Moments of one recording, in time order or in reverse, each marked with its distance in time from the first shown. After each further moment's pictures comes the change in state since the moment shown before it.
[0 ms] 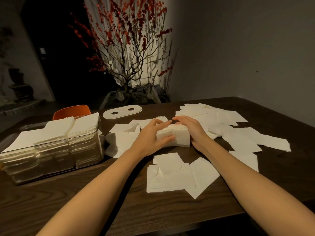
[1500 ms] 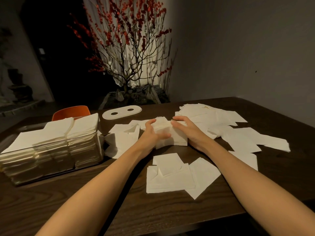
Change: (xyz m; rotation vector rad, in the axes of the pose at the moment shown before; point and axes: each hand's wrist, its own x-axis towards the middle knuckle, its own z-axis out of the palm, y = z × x) left_hand 0.011 0.007 0.006 -0.736 -0.076 -0.562; right_hand 0.005 0.013 -0.005 -0.141 -0.209 -0.070
